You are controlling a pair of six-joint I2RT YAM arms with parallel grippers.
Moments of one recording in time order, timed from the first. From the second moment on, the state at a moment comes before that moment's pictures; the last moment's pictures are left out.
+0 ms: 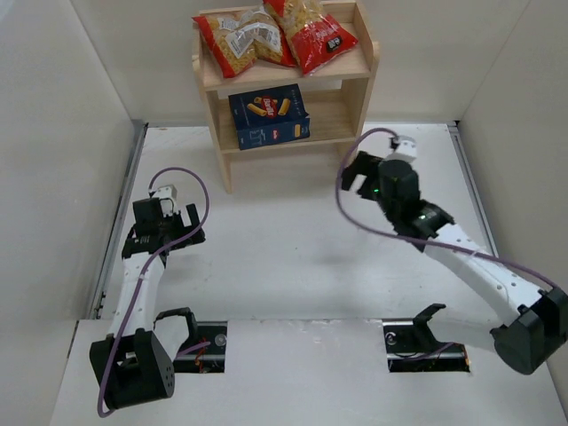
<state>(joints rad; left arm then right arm) 0.18 0.96 0.63 -0.51 0.18 -0.09 0.62 1.17 0.98 -0.12 0.40 0.55</state>
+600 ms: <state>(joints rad) 0.33 1.00 0.63 -0.45 -0.10 0.00 -0.05 0.99 0.97 -0.77 0.34 0.45</state>
